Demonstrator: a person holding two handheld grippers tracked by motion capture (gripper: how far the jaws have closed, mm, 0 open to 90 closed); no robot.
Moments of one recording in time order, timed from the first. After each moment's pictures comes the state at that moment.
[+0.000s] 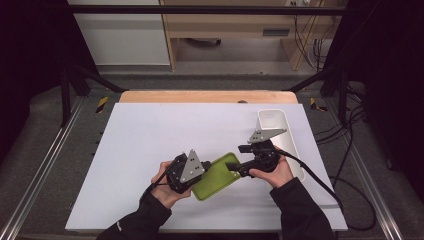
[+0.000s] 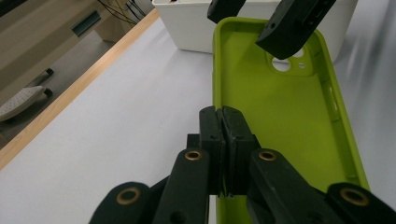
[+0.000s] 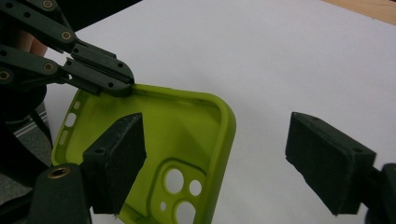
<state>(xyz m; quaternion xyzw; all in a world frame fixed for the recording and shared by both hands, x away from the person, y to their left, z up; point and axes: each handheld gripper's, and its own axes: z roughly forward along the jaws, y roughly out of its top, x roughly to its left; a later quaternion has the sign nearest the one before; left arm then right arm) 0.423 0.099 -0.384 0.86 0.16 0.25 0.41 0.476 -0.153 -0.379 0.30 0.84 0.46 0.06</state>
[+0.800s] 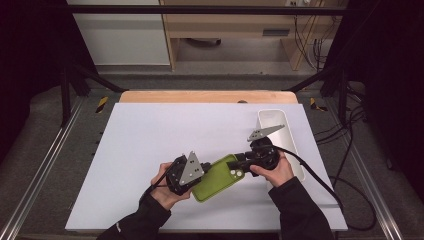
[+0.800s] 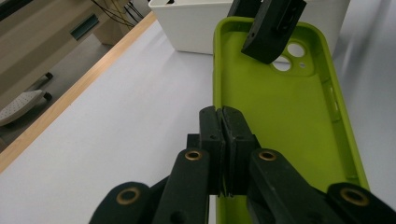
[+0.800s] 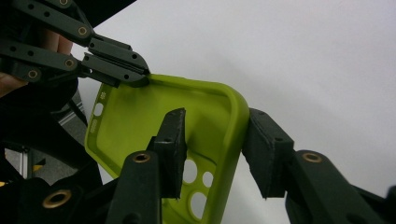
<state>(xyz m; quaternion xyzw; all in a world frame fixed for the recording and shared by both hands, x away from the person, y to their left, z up) 0.420 0.101 -0.386 0.86 0.15 0.25 0.41 0.483 -0.155 -0.379 0.31 0.84 0.44 -0.02</state>
